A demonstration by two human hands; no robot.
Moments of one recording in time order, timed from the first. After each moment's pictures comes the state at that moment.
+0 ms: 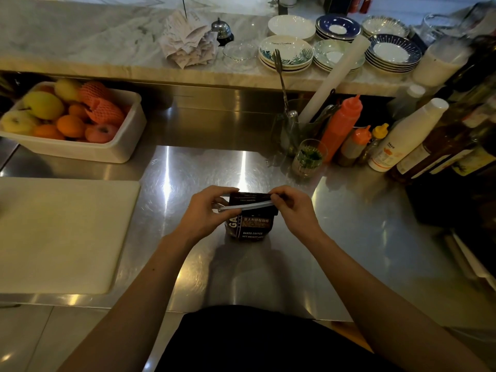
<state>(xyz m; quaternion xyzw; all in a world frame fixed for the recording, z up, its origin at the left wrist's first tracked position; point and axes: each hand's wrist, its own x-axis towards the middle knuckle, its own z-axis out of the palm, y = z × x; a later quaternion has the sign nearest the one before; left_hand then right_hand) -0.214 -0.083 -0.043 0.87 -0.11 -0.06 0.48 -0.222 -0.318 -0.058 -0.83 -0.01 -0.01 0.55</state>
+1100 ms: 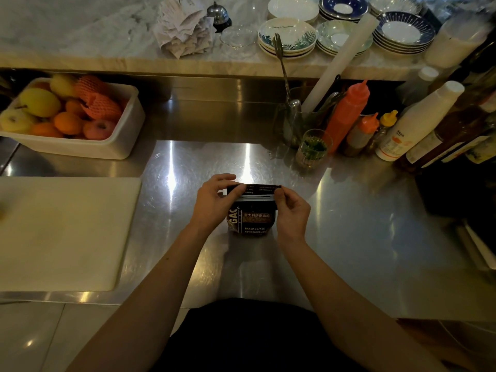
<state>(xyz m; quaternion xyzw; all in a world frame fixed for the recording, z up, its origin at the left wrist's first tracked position) -0.200 -0.106 -0.049 0.84 -0.02 -0.04 0.54 -0.239 -0.271 -0.074 -0.63 0.21 -0.13 0.74</state>
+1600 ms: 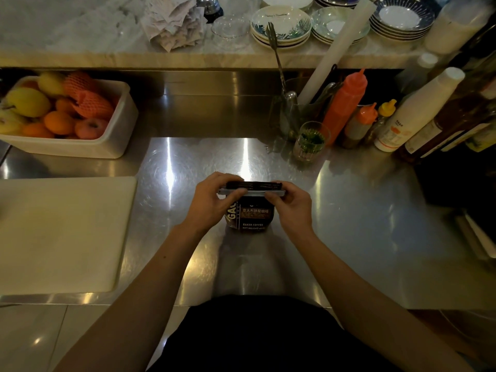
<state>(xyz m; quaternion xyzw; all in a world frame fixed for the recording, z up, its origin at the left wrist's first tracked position) -0.200 -0.102 -0.048 0.87 -0.14 0.00 0.46 -0.235 -0.296 -0.074 -0.71 0.12 -0.06 0.69</state>
